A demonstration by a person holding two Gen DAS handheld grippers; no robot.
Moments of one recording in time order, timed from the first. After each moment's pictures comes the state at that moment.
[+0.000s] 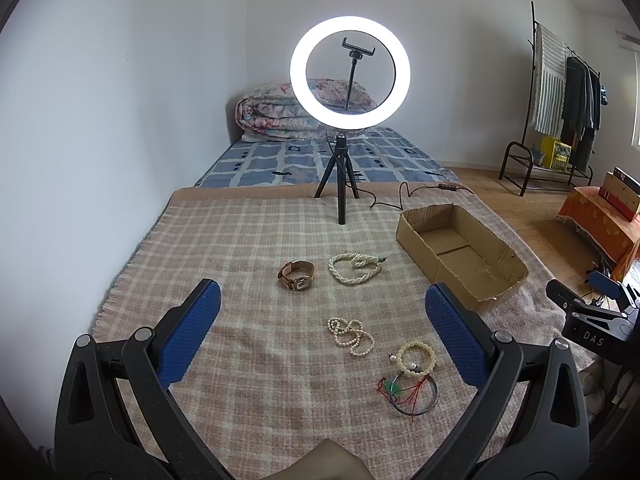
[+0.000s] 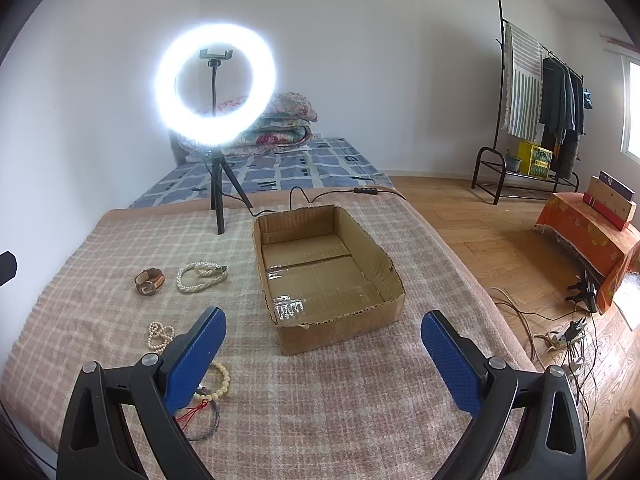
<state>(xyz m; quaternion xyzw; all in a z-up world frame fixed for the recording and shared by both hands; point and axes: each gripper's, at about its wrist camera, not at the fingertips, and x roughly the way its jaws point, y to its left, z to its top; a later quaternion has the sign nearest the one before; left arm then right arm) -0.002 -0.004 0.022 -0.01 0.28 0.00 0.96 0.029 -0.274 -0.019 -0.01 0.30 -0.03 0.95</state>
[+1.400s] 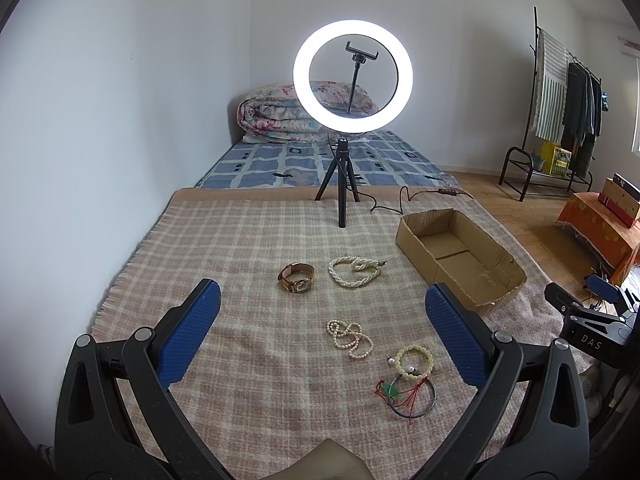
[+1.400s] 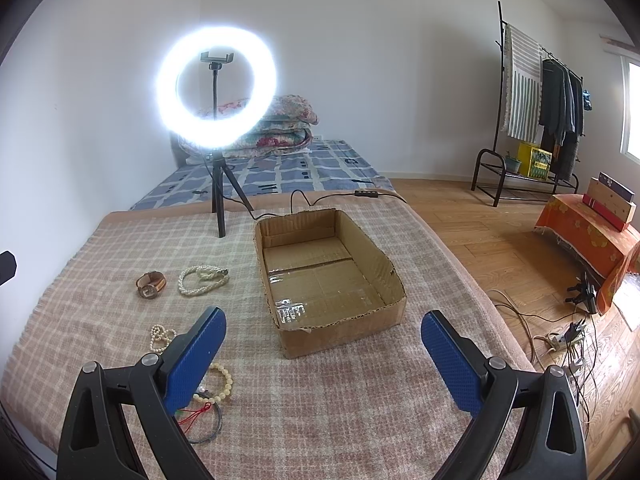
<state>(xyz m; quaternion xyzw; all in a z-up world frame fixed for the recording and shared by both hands) -0.004 -0.001 0.023 -0.01 0.27 0.00 0.96 0.031 -0.271 -0.019 -0.01 0.29 -0.03 0.96</state>
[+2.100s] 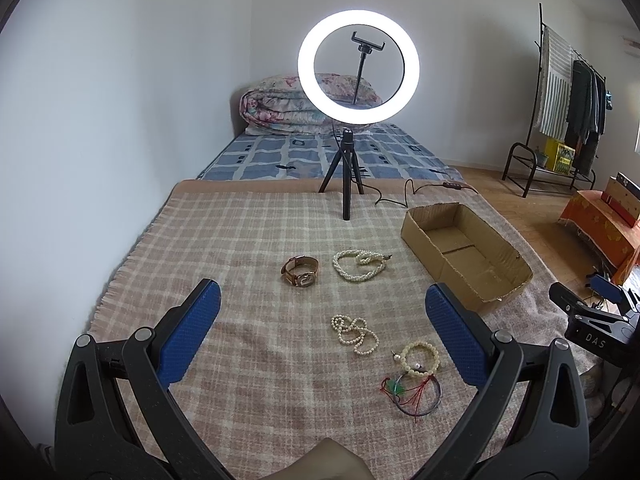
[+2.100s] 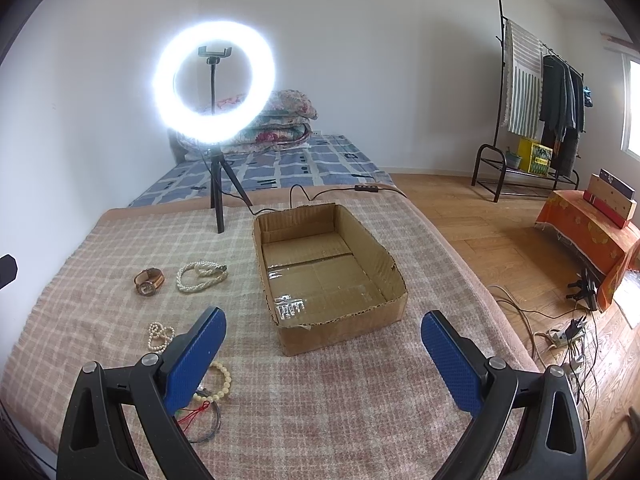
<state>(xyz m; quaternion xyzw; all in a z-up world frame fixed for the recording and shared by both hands) 0.001 -0.002 0.012 -0.02 0.28 0.00 0.96 0.036 -0.272 -0.024 -0.01 0.30 -0.03 0.95</state>
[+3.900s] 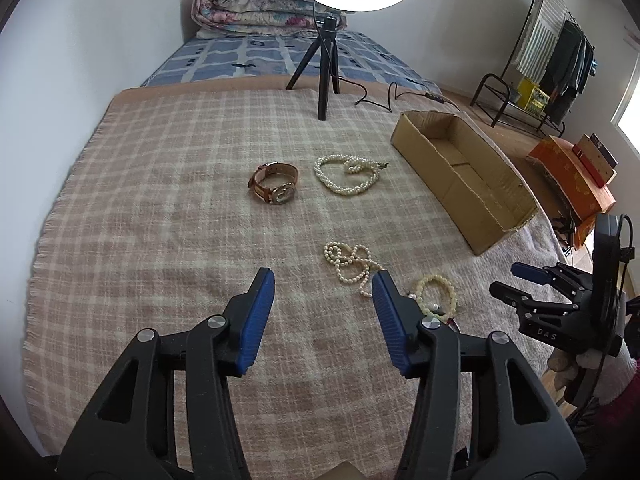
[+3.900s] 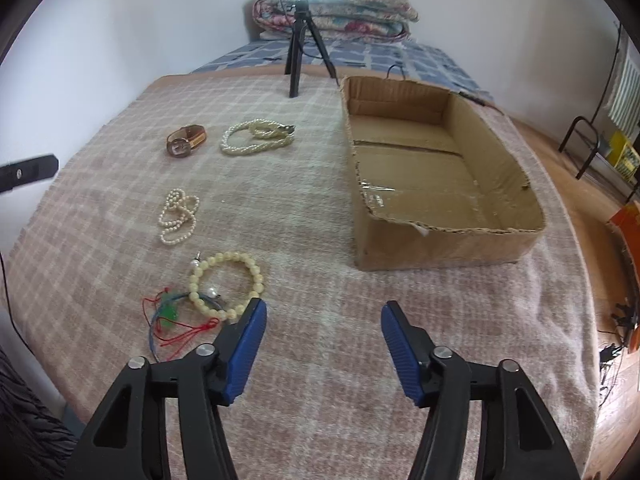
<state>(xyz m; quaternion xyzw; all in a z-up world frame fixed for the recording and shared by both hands) 0.077 0.039 -0.073 -0.05 0.44 -0.10 0.89 0.098 -0.231 -0.128 -0.08 0.48 0.12 0.86</state>
